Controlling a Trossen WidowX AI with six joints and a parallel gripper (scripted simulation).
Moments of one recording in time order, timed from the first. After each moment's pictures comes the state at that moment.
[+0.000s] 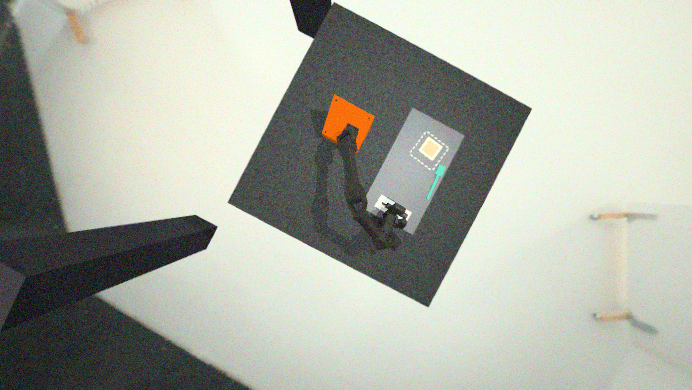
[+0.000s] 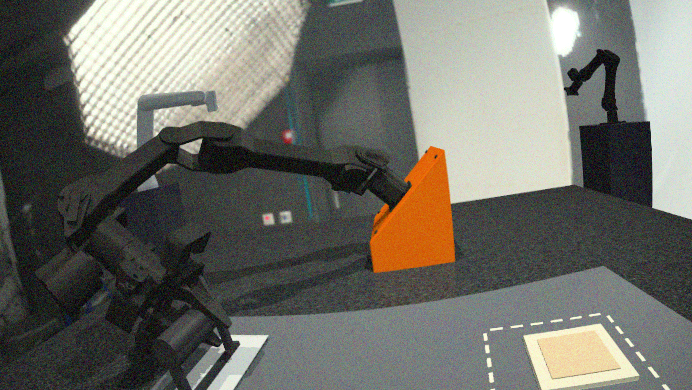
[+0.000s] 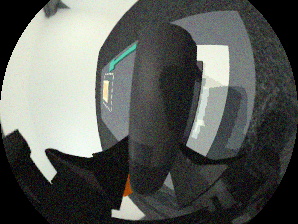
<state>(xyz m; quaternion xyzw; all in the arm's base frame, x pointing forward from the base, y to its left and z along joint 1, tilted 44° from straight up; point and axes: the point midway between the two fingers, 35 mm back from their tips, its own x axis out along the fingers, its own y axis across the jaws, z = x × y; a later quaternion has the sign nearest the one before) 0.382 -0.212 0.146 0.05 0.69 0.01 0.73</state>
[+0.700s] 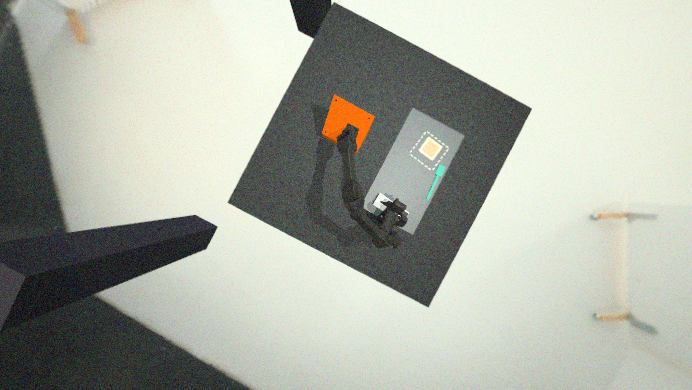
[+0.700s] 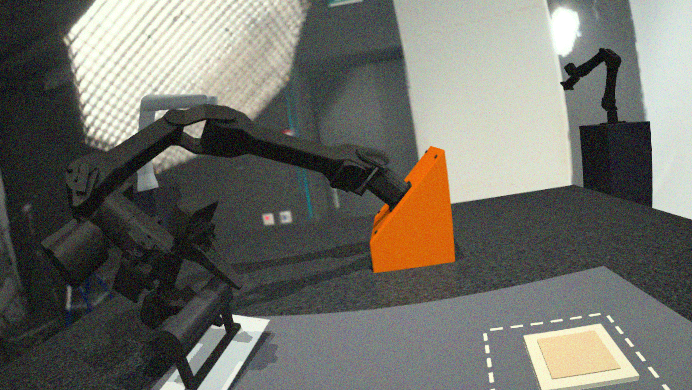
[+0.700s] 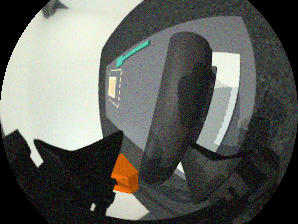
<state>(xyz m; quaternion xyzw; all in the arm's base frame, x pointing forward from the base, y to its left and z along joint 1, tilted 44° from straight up) 0.366 -0.183 0.162 0.06 0.69 0.01 0.72</state>
